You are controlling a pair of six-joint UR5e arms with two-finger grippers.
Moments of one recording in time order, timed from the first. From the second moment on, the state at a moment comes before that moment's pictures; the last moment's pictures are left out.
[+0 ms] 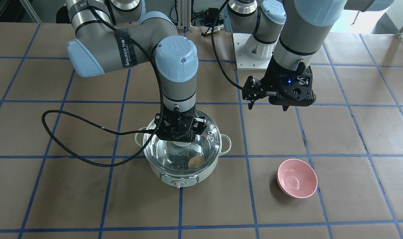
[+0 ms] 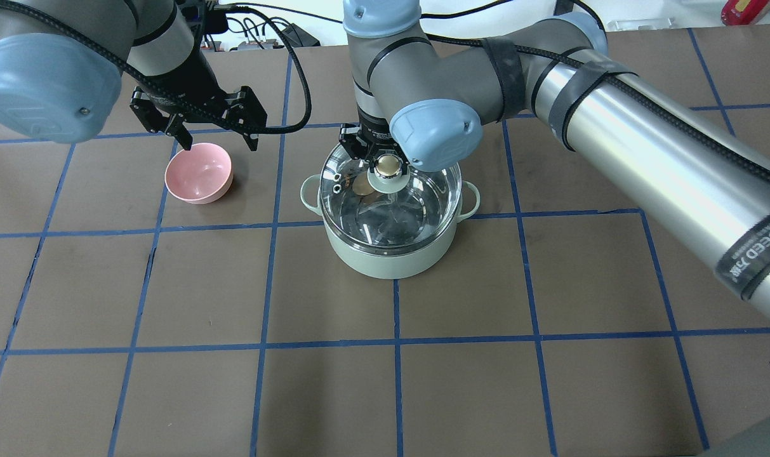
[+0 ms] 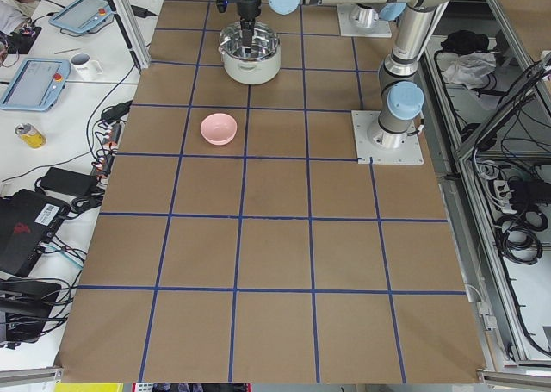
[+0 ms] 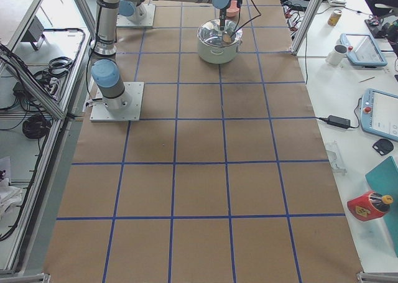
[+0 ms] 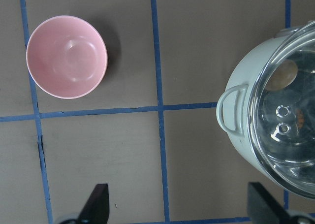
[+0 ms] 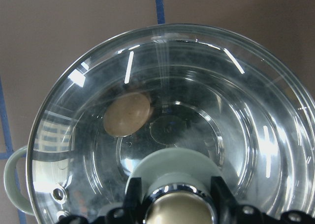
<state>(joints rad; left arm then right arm) -1.61 -1.66 -1.56 -1.46 1.59 0.01 1.96 -1.17 1.45 -1.91 -1.57 0.49</state>
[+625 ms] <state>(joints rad) -1.61 -1.66 -1.56 -1.46 1.59 0.01 1.96 -1.17 1.45 -1.90 -1.57 0.49</state>
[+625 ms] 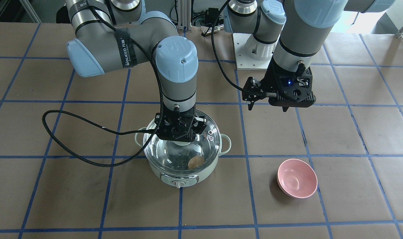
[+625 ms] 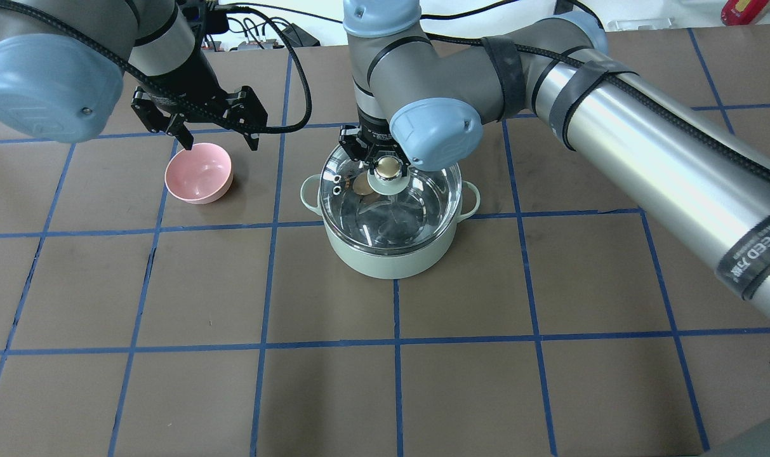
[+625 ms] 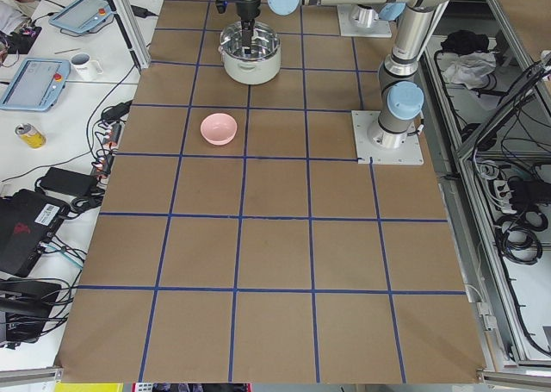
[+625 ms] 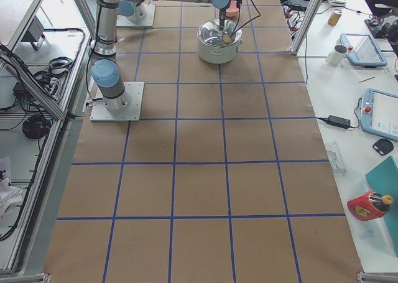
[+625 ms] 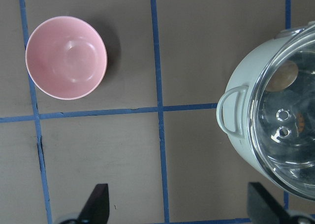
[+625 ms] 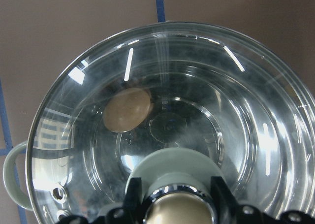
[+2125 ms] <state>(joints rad) -1.61 -1.67 -1.56 -1.45 1.59 0.00 1.96 -1.16 1.44 -1.87 -1.54 0.48</state>
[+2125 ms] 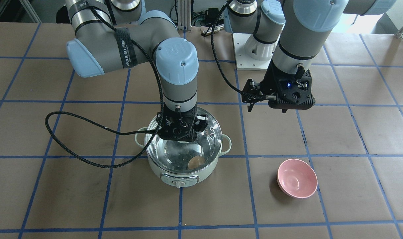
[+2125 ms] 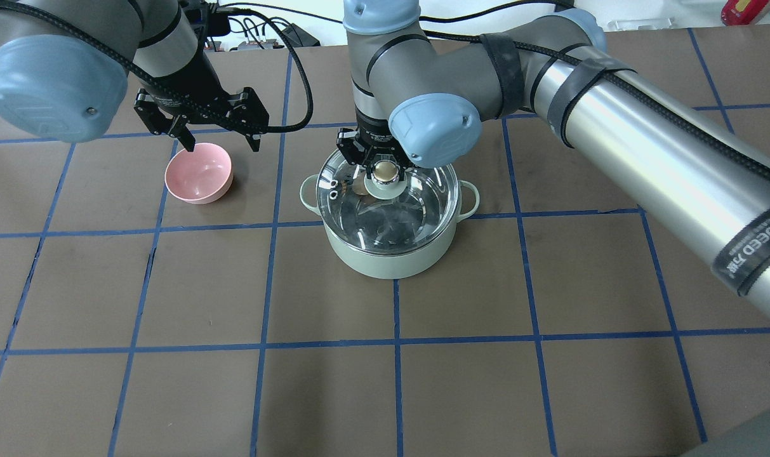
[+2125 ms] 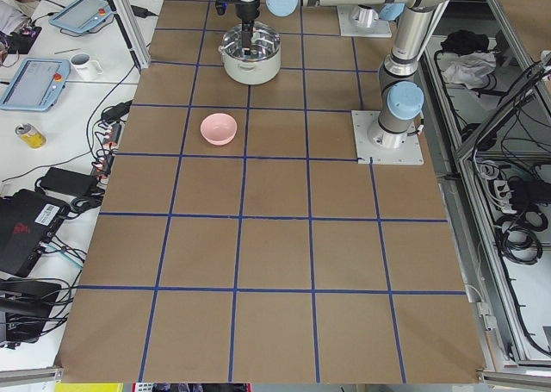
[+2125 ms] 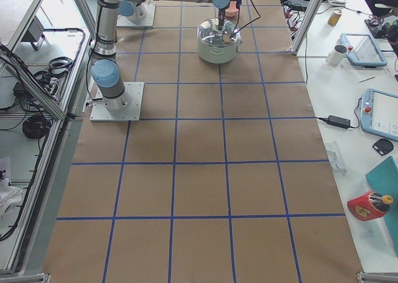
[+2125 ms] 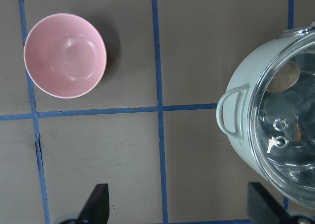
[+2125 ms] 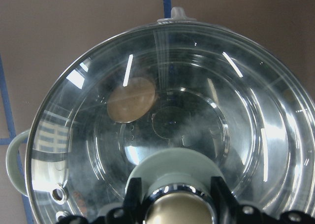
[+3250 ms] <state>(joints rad) -1.61 -1.67 -1.56 -1.45 1.59 0.01 1.96 -1.16 1.45 -1.87 -1.54 0.50</state>
